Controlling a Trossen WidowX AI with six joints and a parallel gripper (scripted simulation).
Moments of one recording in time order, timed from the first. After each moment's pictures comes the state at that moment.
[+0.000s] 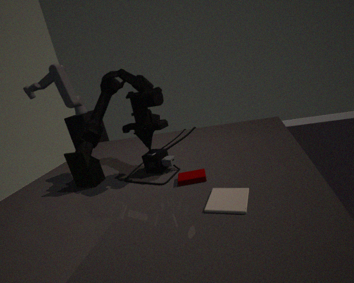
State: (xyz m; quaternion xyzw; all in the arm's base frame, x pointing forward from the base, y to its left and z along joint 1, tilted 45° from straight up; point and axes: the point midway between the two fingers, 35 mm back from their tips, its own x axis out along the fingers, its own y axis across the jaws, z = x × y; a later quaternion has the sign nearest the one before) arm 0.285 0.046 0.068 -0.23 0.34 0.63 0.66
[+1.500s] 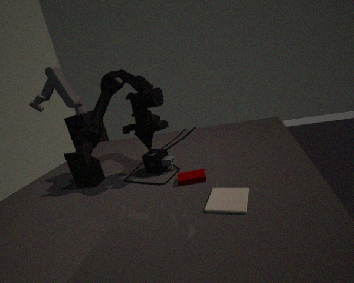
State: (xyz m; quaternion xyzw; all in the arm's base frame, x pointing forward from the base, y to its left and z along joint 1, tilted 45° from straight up) arm 0.285 0.047 0.065 -0.23 0.34 0.63 0.66
